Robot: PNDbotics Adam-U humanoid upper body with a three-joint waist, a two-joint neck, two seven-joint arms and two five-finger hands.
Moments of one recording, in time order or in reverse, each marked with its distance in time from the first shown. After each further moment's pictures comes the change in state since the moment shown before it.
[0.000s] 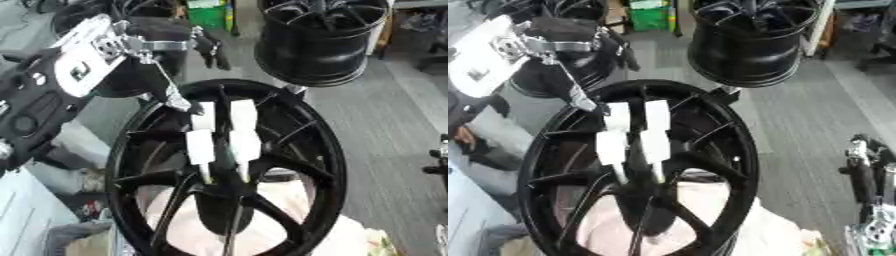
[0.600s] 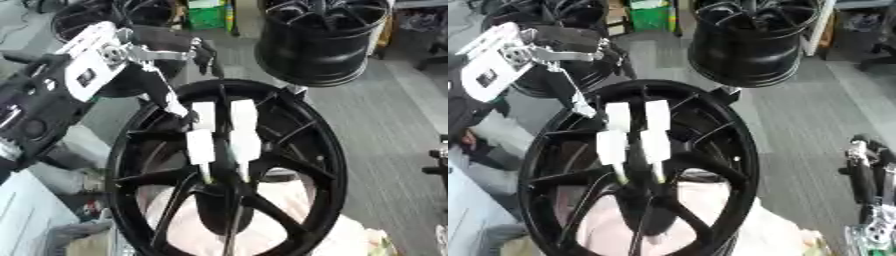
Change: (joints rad) left arm 0.006 -0.018 0.000 0.061 -0.108 0.000 0.000; right arm 0.000 0.000 0.003 0.000 0.000 0.000 0.000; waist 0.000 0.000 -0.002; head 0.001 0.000
